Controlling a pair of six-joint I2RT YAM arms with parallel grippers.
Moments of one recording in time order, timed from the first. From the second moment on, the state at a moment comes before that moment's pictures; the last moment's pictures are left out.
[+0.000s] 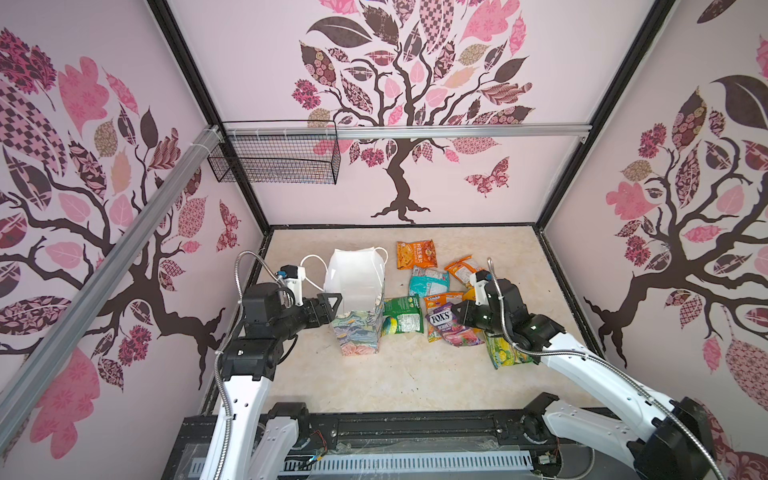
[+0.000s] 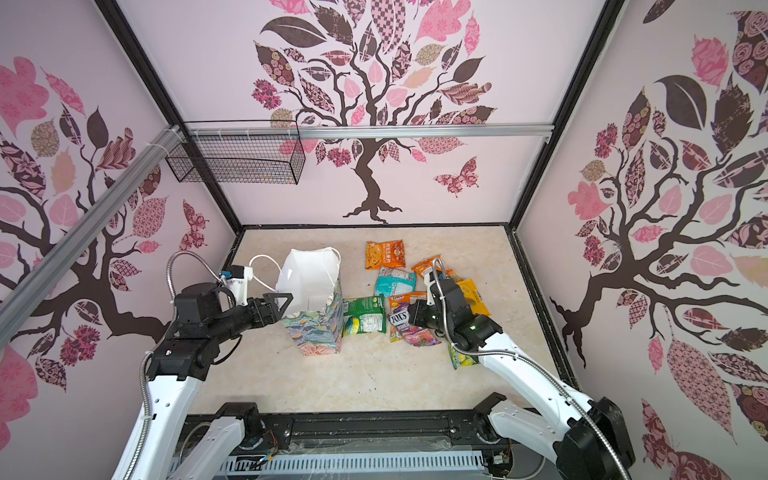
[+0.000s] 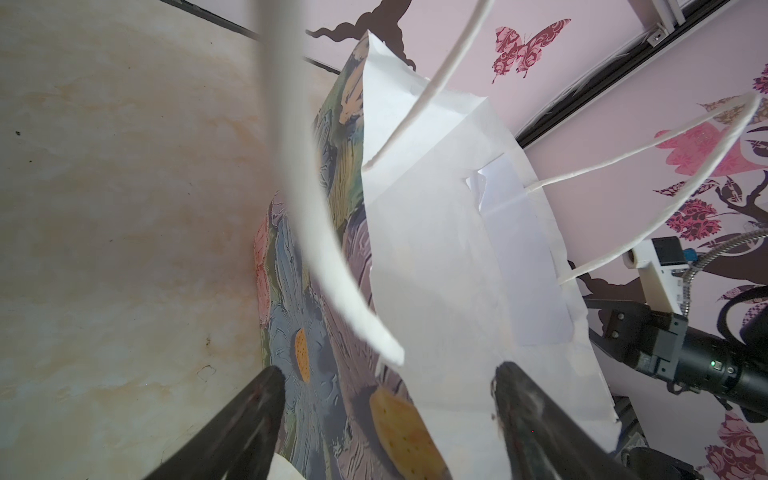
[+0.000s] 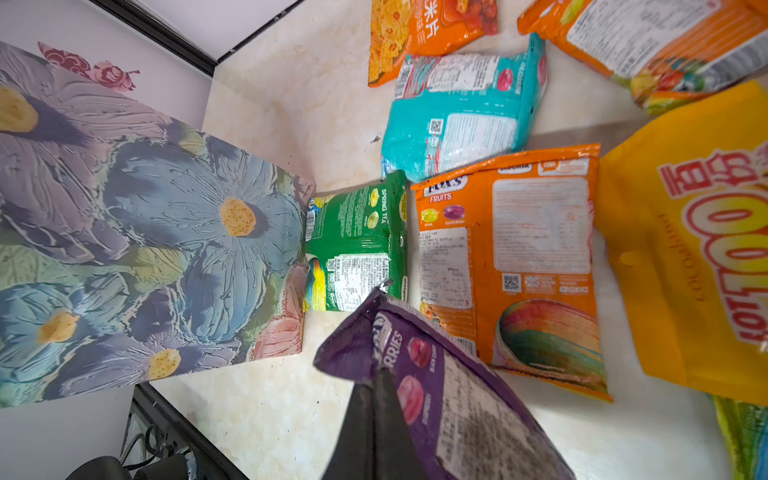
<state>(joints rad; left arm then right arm) -0.02 0.74 0.86 -0.67 0.48 -0.34 0.53 1.04 0.75 -0.34 -0.15 0.69</state>
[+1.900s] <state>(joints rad) -0.02 0.74 0.86 -0.67 0.49 -0.34 1.00 1.50 1.89 -0.31 0.38 0.32</state>
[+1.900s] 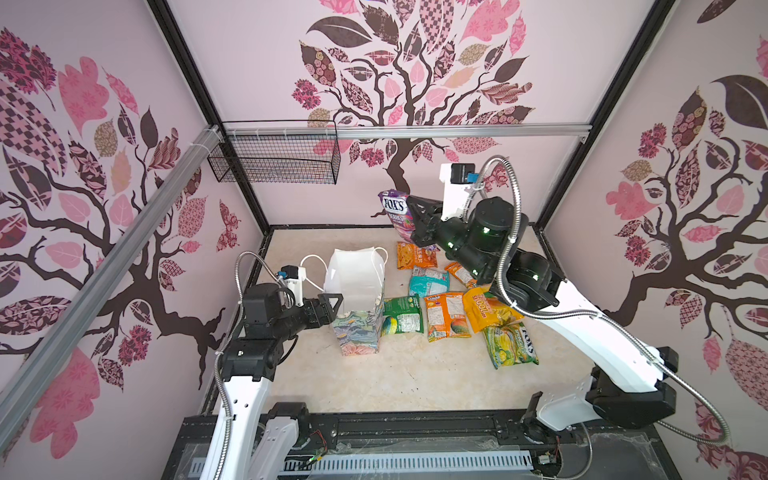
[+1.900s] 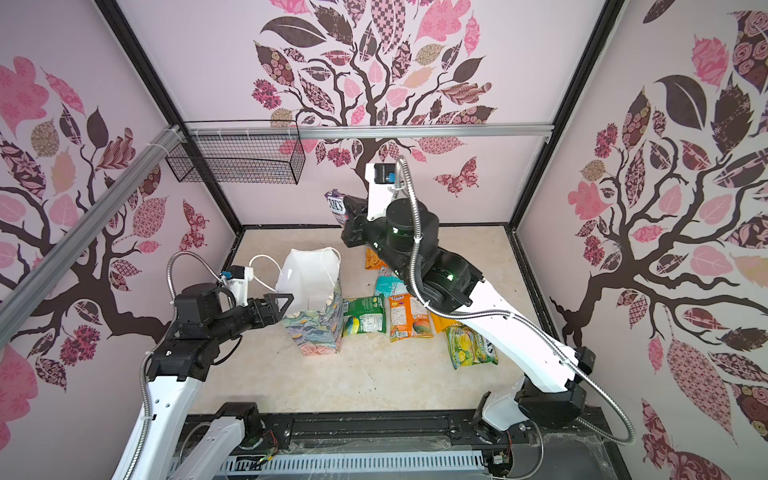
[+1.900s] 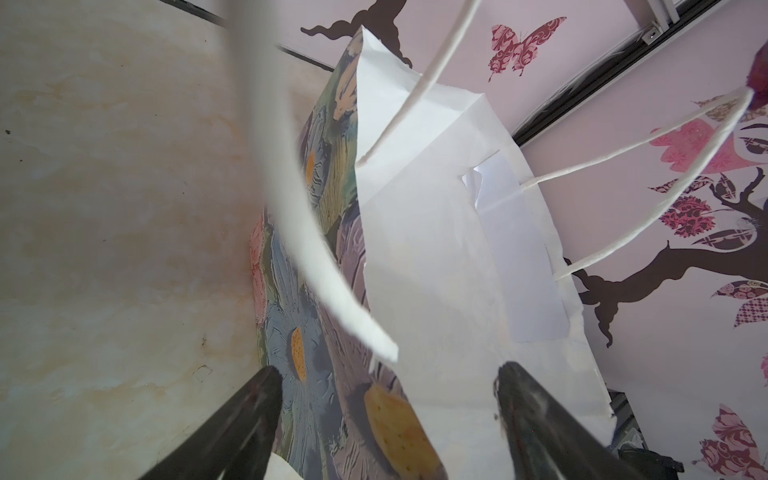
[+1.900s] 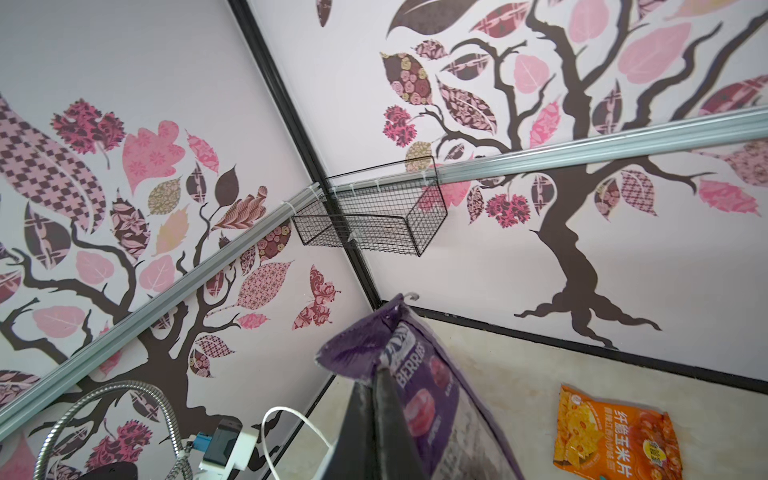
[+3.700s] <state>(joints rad) -0.03 0.74 0.85 -0.64 0.52 -0.34 1.32 1.84 1.96 -0.01 0.98 0.19</state>
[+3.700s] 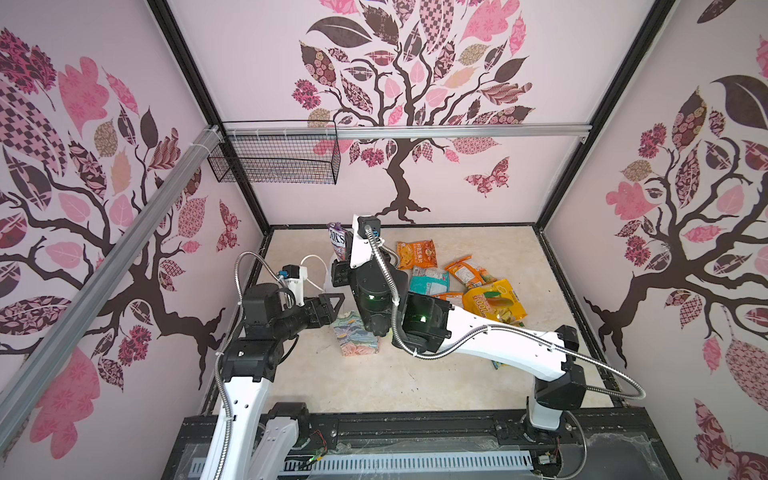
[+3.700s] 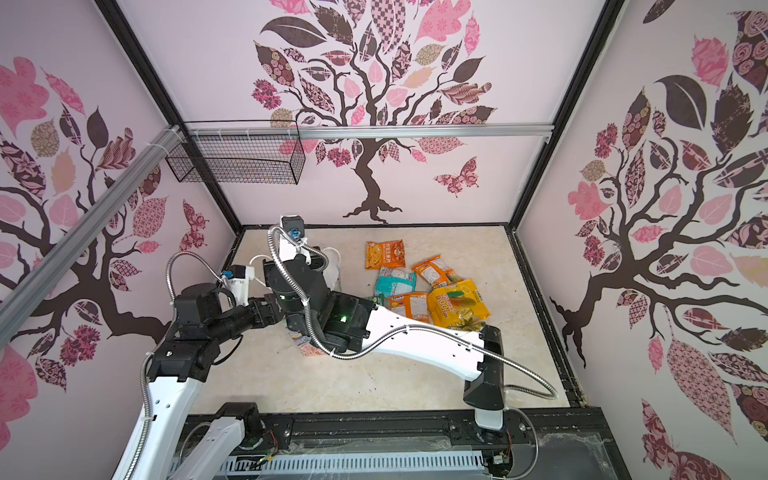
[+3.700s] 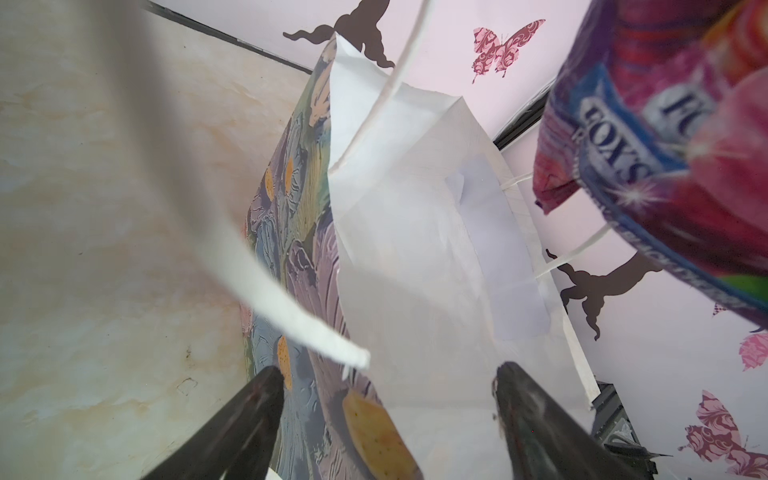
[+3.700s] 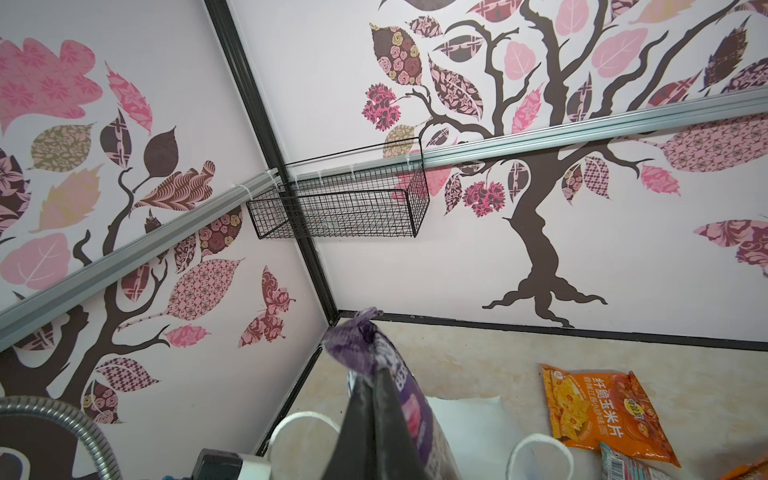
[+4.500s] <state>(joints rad) -0.03 0.75 0.85 -0.64 0.52 -0.34 1.32 1.91 1.80 0.21 1.16 0.12</state>
